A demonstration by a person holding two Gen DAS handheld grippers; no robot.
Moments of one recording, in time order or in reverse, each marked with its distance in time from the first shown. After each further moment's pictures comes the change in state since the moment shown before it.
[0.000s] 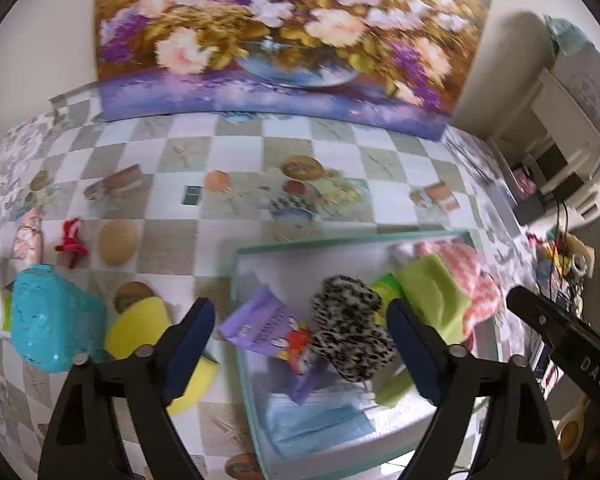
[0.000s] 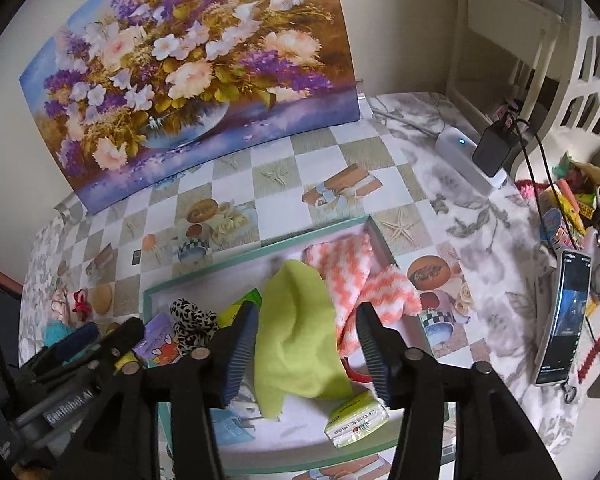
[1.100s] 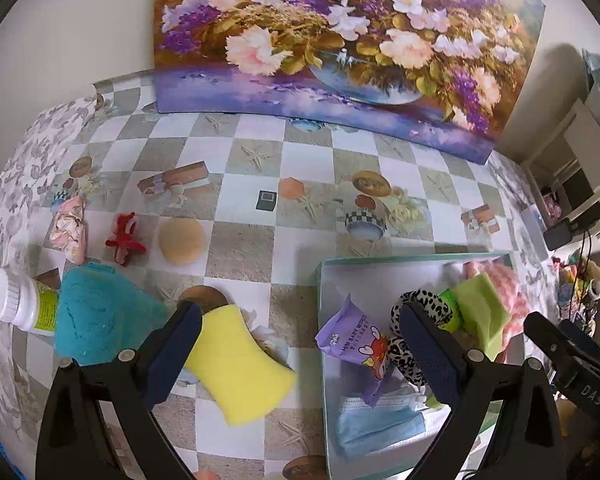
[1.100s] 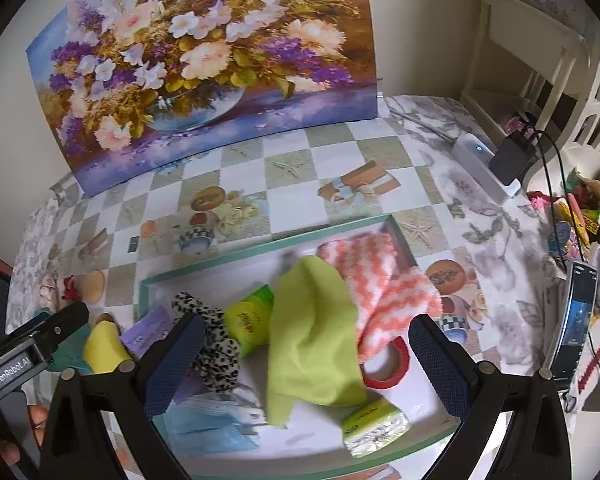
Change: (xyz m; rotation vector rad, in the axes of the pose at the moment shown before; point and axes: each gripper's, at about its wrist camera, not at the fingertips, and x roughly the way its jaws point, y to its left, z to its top) left arm -0.012 0.058 0.008 -0.064 -0.002 0.062; right arm 0.017 0.025 -0.005 -0.055 0.003 -0.025
